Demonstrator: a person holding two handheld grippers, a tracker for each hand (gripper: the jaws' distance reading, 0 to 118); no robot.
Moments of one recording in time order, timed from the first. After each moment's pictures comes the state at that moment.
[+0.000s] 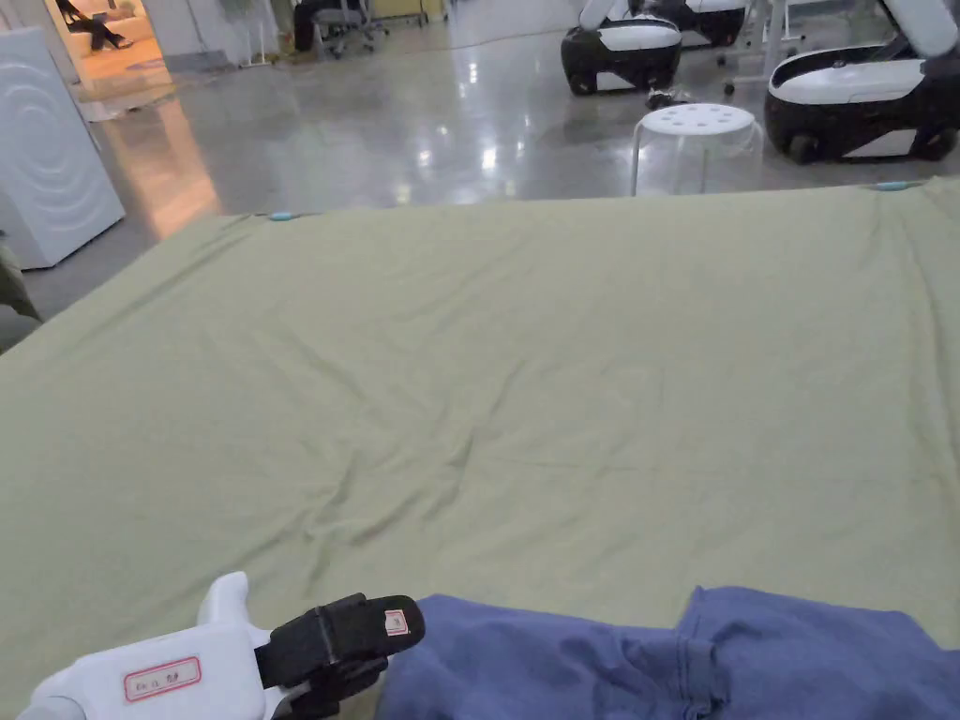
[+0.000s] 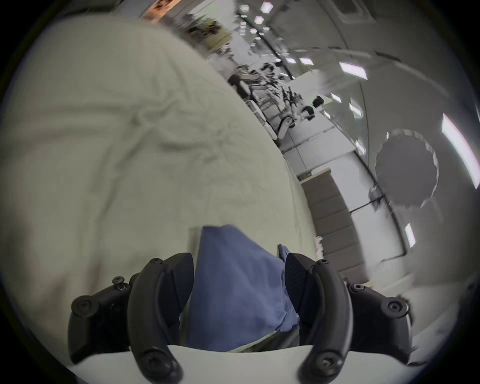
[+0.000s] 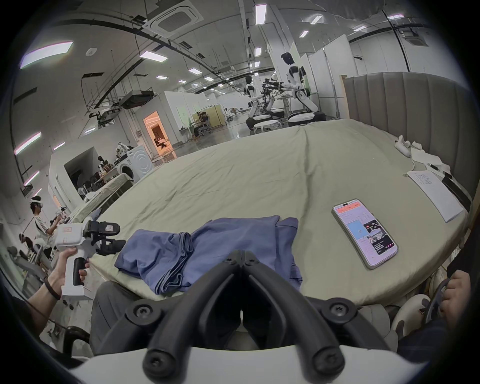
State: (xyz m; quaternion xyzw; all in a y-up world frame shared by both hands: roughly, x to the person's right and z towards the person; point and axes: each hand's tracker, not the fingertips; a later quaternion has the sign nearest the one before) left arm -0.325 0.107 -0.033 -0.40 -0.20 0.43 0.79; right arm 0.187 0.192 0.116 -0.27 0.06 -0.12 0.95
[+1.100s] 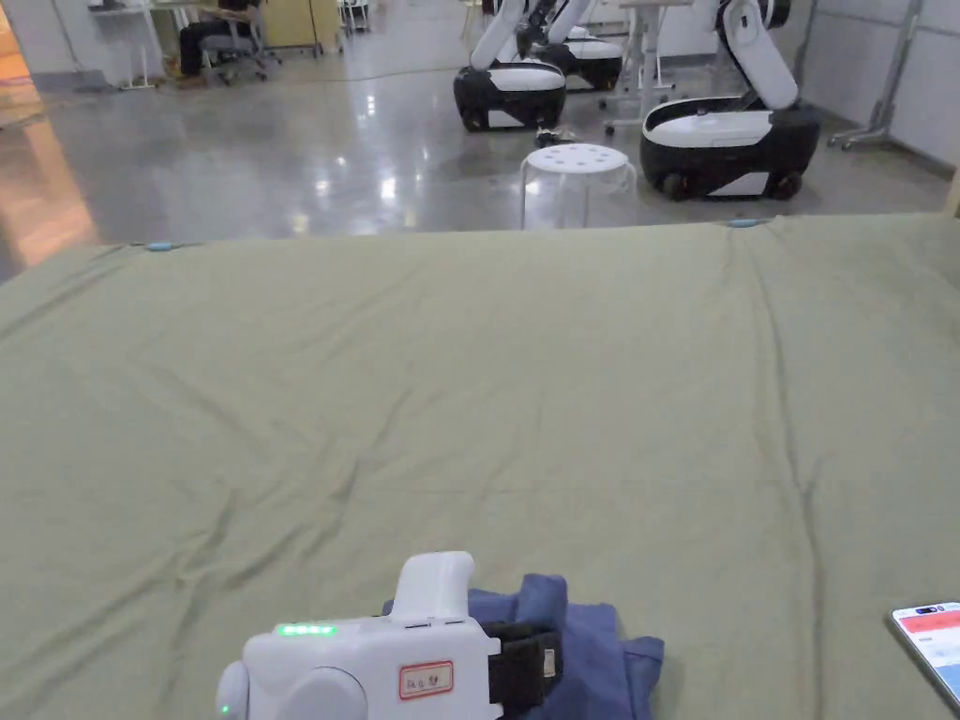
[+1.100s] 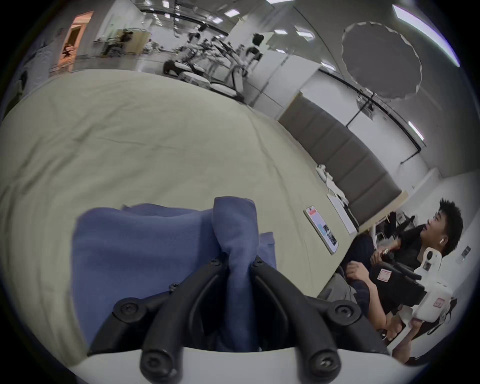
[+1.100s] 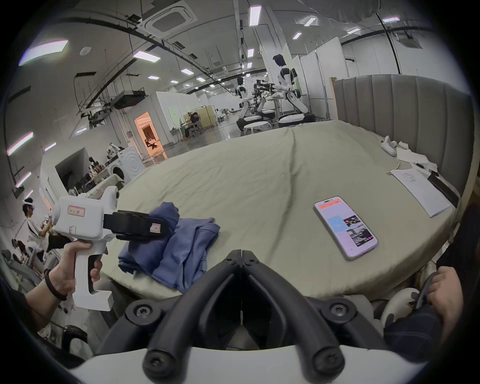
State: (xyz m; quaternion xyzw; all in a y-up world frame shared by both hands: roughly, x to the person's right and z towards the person) left arm -0.094 0.148 -0.058 -0.43 -0.32 0.14 0.83; right arm 0.194 0.202 0.143 -0.27 0.02 -0.11 0.96
